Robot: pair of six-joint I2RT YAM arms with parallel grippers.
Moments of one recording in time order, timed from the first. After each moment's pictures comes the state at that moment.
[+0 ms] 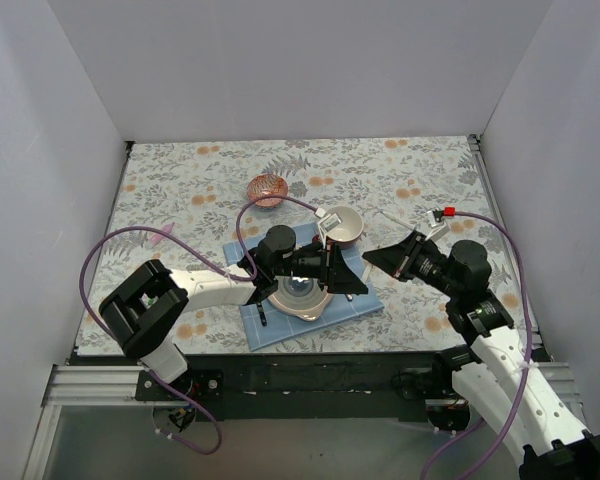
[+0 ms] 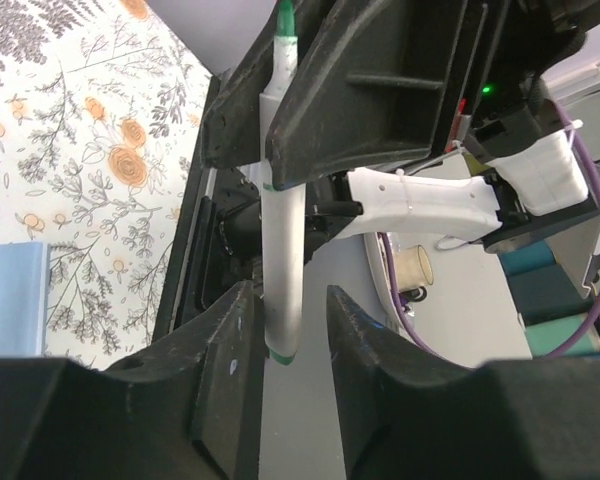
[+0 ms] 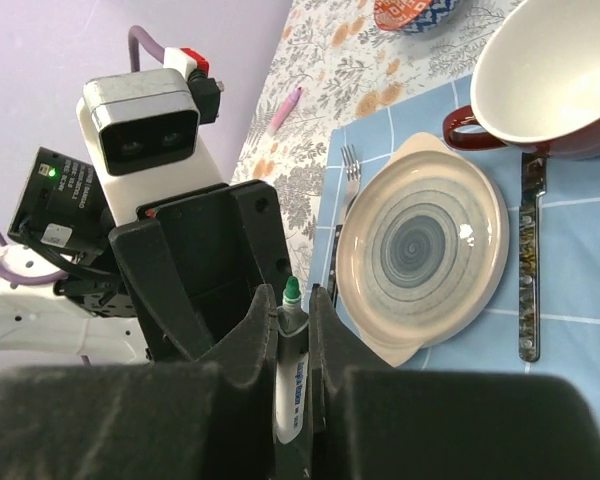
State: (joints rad) left arm -0.89 1.60 0.79 0.77 0.75 -0.93; right arm 0.34 0.62 0.49 -0.04 -0.52 0.87
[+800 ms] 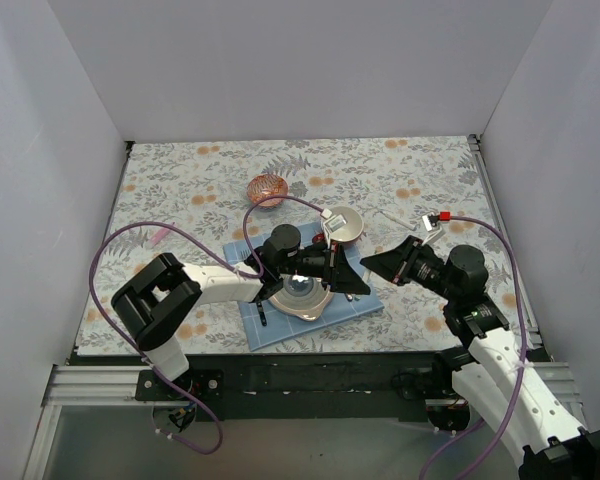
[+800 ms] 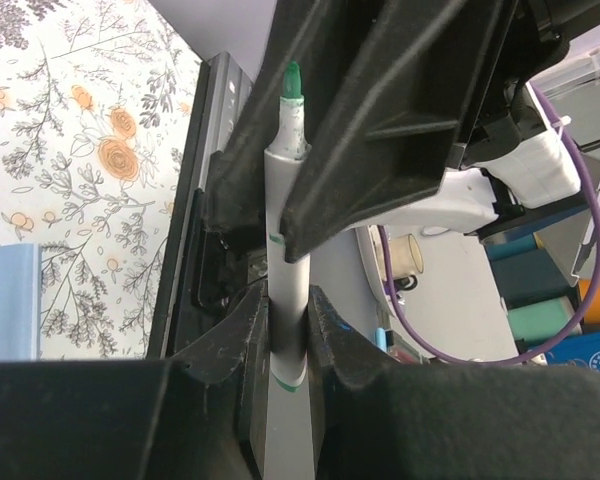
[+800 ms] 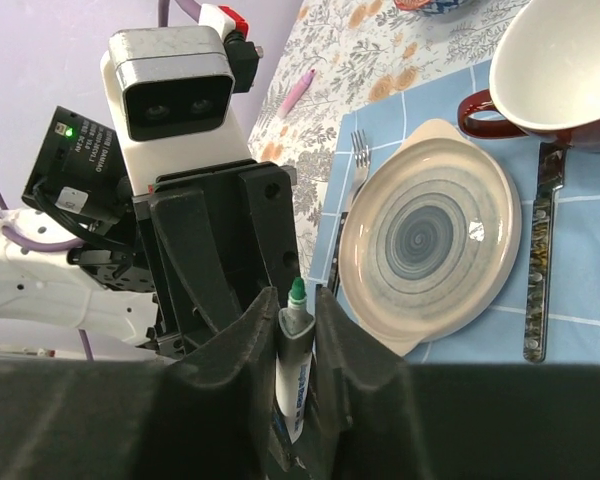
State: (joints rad) left arm -0.88 1.68 0.81 0.84 0.81 -0.97; right arm 0.33 0.61 0.42 0.06 -0.58 0.87
